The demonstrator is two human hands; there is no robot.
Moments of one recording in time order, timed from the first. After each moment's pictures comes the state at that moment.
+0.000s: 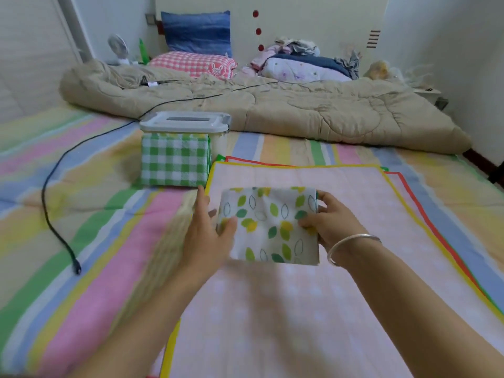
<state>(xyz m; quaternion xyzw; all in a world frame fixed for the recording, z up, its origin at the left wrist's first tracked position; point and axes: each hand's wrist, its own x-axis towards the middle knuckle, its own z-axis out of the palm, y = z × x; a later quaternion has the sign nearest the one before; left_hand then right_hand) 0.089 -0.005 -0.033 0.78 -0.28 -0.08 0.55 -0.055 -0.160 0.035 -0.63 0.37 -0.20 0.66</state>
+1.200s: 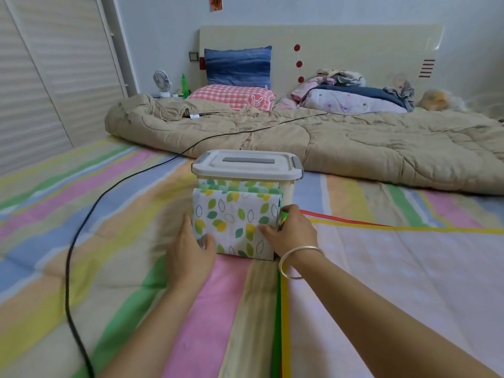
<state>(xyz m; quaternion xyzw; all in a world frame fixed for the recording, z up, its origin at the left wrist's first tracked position) 0.338 0.001 -0.071 0.91 -0.14 0.06 0.39 0.237 -0.156 -0.020 -0.86 0.36 -0.17 0.33</state>
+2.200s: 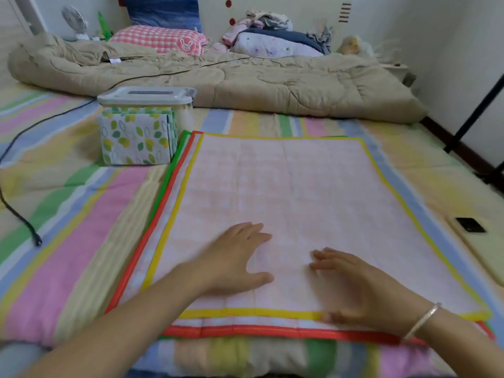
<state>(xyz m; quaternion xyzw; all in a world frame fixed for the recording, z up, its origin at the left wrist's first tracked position) -0.004 -0.017 -0.047 0.75 -0.63 -0.17 0.07 -0.249 -0.166 -0.040 -0.95 0.14 -0.03 0.26</state>
